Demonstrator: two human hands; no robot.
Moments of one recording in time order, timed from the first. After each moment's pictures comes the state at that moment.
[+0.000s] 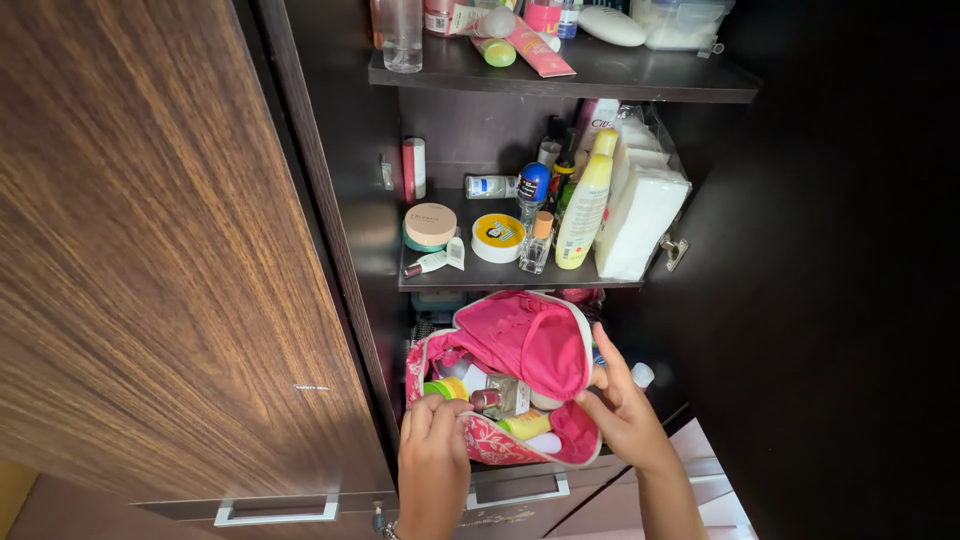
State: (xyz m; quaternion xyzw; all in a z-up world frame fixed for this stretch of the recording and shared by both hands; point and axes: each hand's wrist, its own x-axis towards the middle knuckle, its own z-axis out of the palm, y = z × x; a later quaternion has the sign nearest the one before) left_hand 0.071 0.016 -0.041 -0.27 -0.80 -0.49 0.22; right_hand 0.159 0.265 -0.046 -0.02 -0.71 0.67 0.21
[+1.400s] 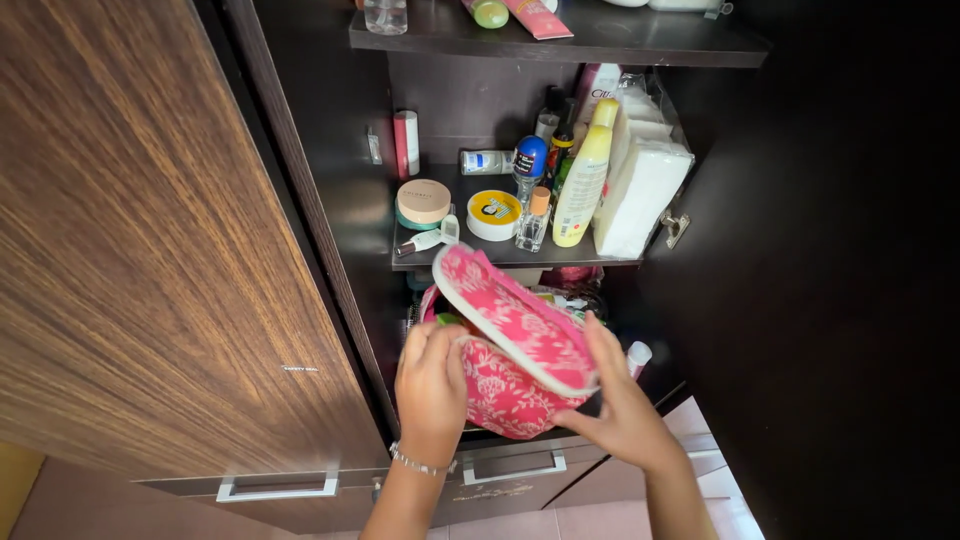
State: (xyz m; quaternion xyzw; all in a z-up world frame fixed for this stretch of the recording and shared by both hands) left_hand 0.036 0.044 -0.011 -0.28 -0.78 -0.52 0.23; right_hand 0.173 0.246 -0.007 -0.03 -0.85 0.47 0.24
